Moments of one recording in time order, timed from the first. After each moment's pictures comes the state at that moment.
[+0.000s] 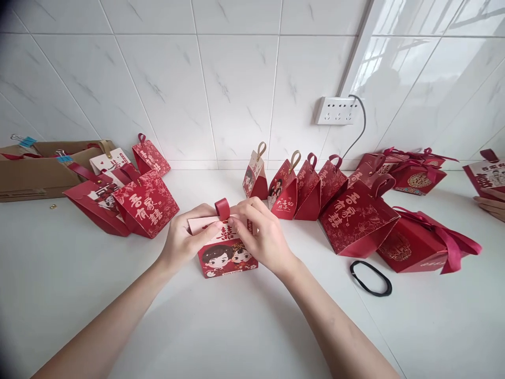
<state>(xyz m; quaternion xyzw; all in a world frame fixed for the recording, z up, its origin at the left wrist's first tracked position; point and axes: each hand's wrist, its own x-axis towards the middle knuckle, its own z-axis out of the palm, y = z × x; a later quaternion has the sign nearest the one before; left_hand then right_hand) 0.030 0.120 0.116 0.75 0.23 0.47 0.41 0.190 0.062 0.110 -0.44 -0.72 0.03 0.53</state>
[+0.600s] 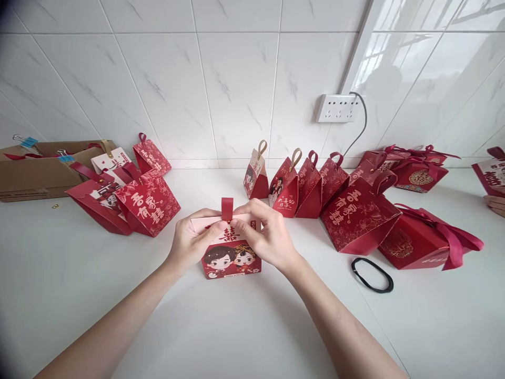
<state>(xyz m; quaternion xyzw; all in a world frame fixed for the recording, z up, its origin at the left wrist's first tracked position) 0.031 0.116 0.108 0.76 0.23 0.47 0.39 0.191 0.058 0.112 -0.45 -0.68 0.15 0.56</state>
